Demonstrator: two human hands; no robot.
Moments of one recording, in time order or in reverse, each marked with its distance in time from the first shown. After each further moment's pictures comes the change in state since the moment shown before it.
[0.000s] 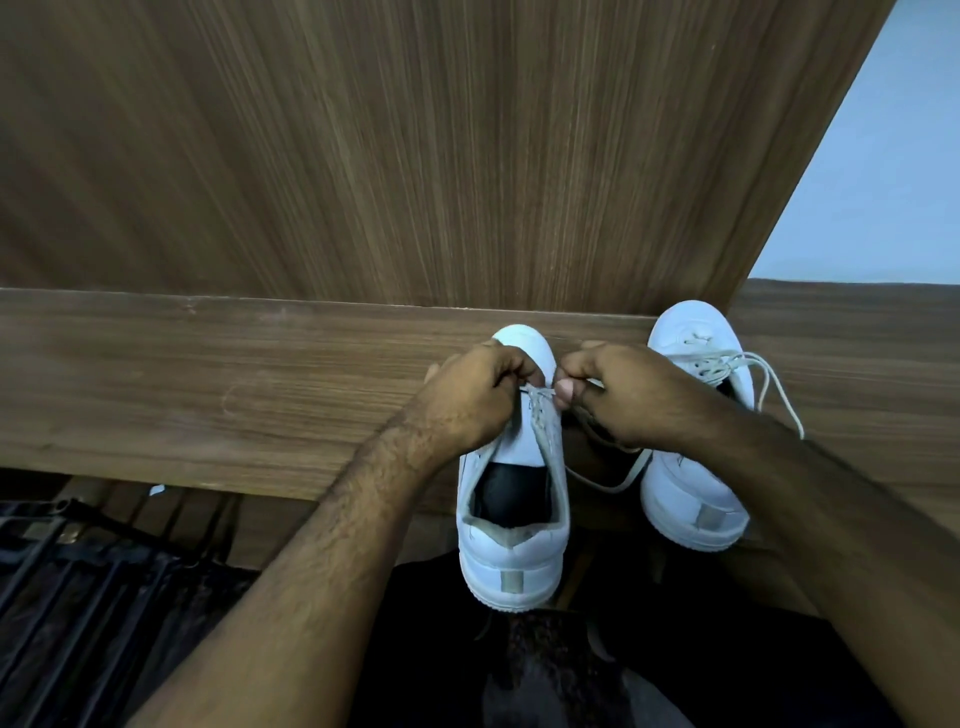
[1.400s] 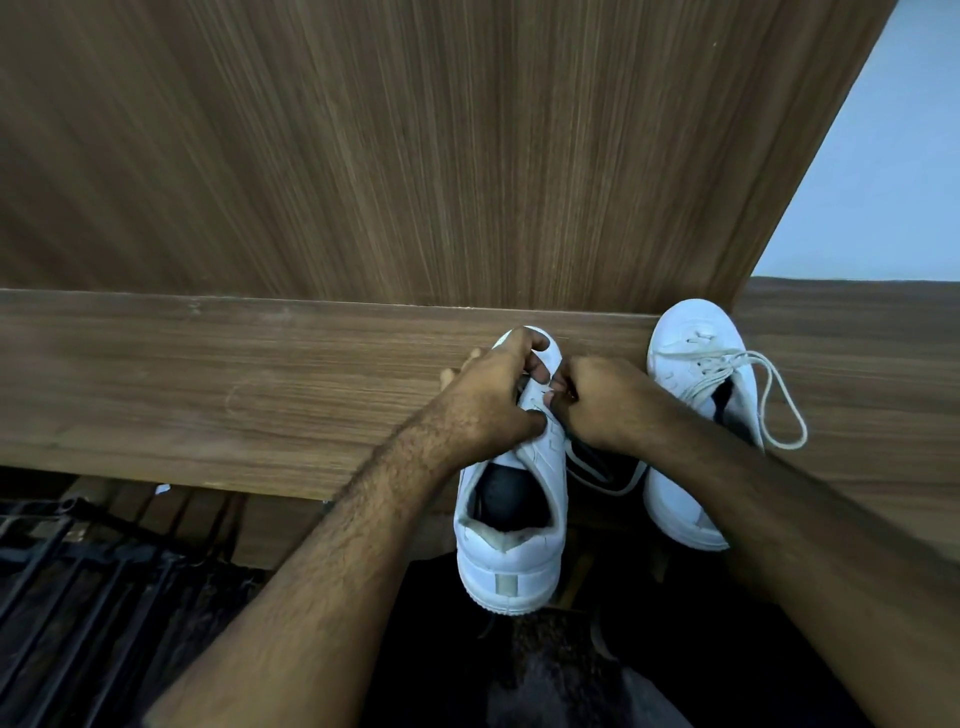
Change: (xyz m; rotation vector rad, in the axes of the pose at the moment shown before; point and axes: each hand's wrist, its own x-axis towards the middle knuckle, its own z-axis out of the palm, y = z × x) left_hand -0.008 0.011 0.003 0.028 -0.042 0.011; right_hand 0.022 0.003 0.028 -0.136 0.061 0.110
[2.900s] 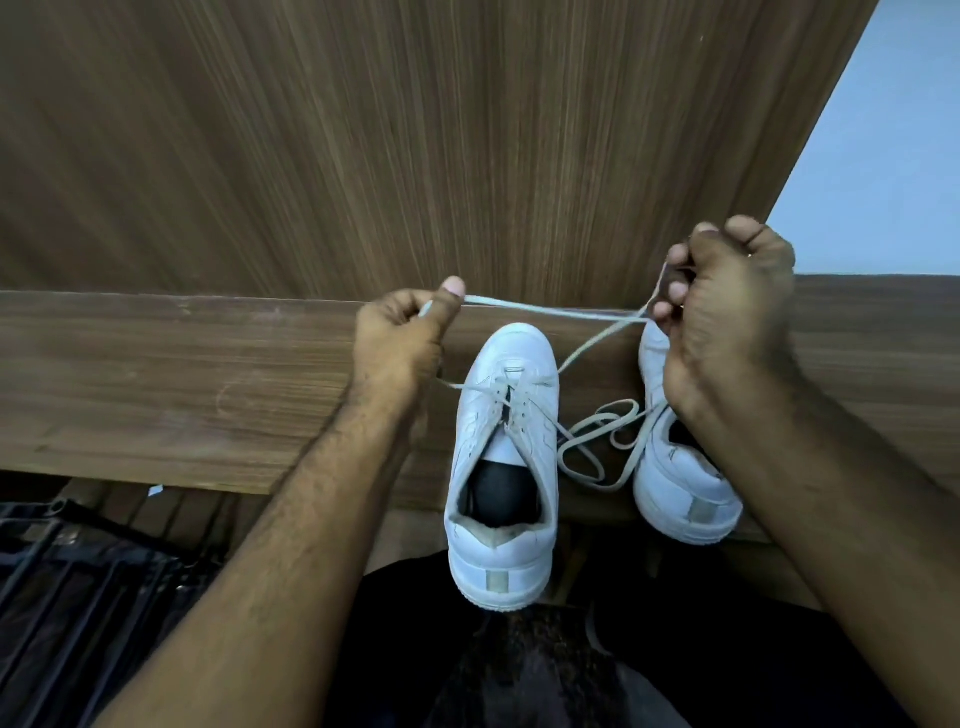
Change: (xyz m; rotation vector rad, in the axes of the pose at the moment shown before) left_hand 0.004 -0.009 -0.026 -0.915 0.589 -0.173; right_hand -0.020 -0.006 -0.066 1.579 0.849 0.152
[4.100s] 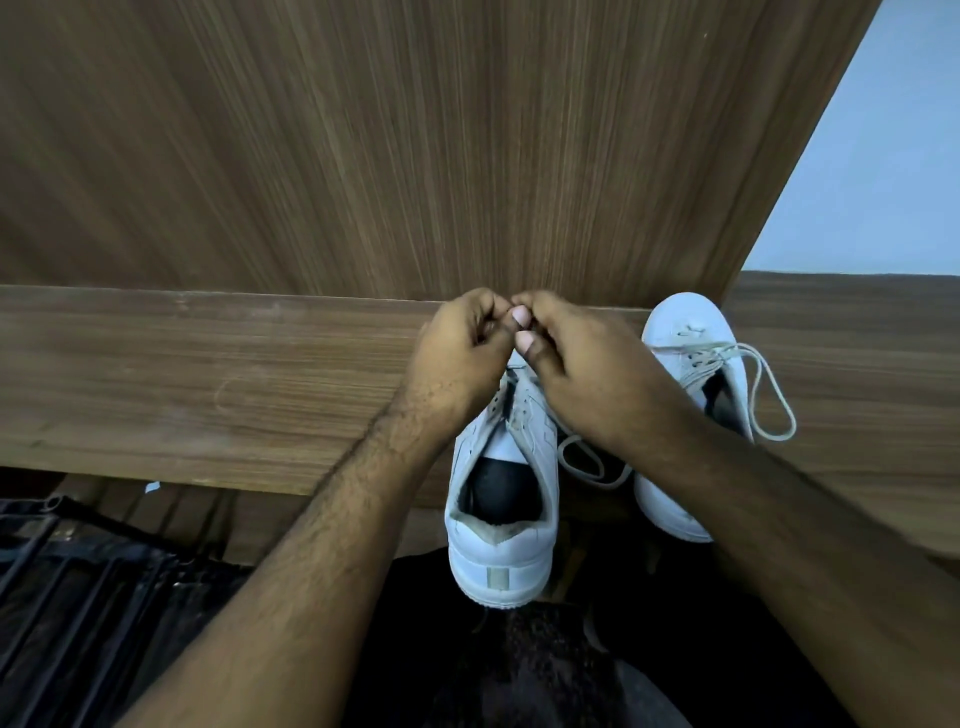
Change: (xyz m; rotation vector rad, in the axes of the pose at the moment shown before) left_hand -0.006 -0.012 0.018 0.374 -0.328 0.202; right_hand -0.037 0.034 0.005 -1.188 -0.788 -0.531
